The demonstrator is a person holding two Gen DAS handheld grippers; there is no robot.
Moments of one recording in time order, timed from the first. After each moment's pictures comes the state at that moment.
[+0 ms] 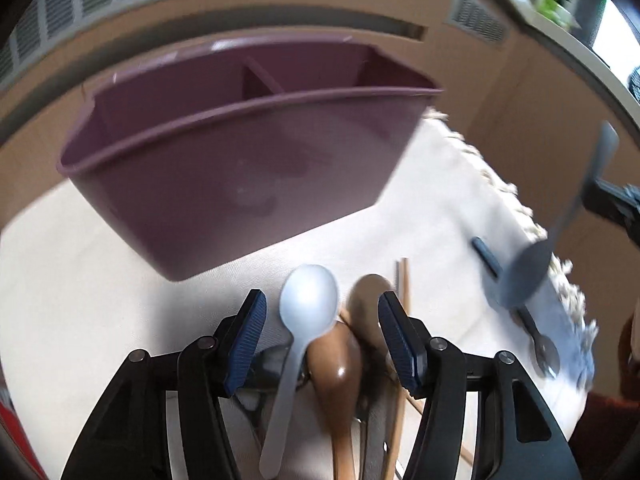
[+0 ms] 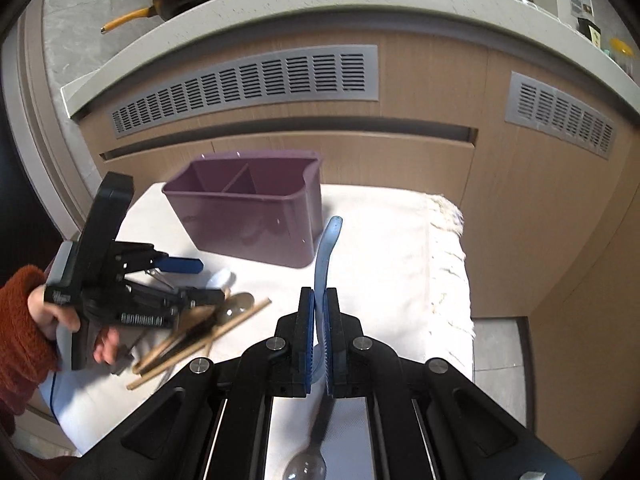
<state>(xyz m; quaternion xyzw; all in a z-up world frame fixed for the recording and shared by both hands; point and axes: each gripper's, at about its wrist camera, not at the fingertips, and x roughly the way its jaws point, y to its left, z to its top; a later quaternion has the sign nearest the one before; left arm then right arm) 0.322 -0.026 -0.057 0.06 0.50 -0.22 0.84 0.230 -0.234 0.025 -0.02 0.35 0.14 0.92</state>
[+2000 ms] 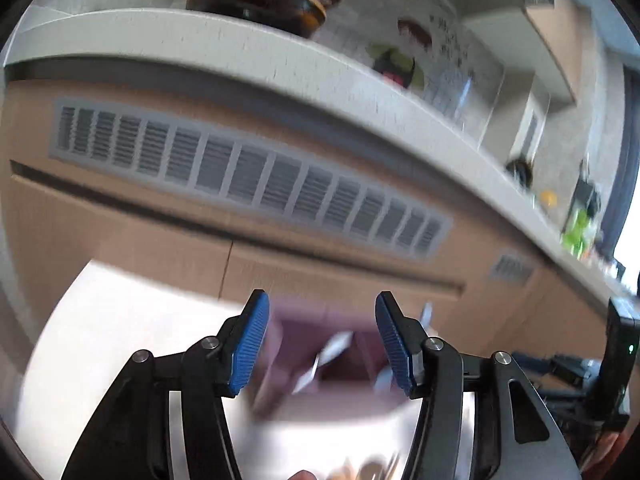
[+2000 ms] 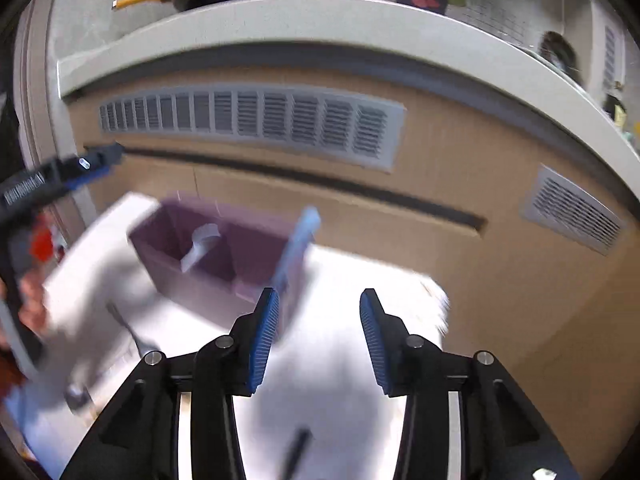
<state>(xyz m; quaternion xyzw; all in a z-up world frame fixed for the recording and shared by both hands) 0.291 0.087 0.053 -0.15 0.24 -0.11 0.95 0.294 -0.208 0.057 -0.12 0.31 0.12 0.93</state>
